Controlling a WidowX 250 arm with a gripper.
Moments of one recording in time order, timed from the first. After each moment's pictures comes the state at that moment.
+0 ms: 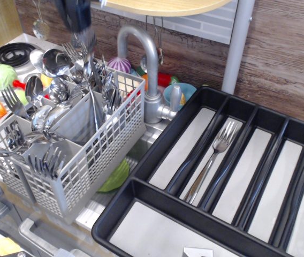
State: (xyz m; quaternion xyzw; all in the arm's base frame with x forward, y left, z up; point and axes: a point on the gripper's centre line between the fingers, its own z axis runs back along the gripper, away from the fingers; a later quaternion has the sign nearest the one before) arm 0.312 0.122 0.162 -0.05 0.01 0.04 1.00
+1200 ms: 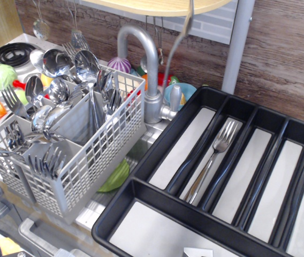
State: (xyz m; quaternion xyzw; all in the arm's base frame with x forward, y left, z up) arm 0.300 -0.031 0.211 -0.16 0.08 0.27 0.95
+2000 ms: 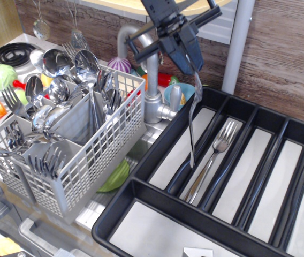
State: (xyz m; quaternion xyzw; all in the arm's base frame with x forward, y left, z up) arm 0.300 -0.034 0.131 -0.28 0.05 0.31 0.91
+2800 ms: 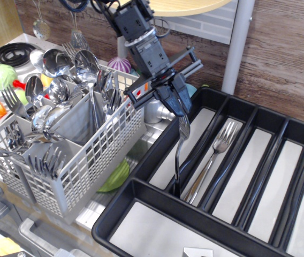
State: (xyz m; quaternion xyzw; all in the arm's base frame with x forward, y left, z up) arm 0.313 -0.021 0.060 -0.27 0.11 0.47 0.84
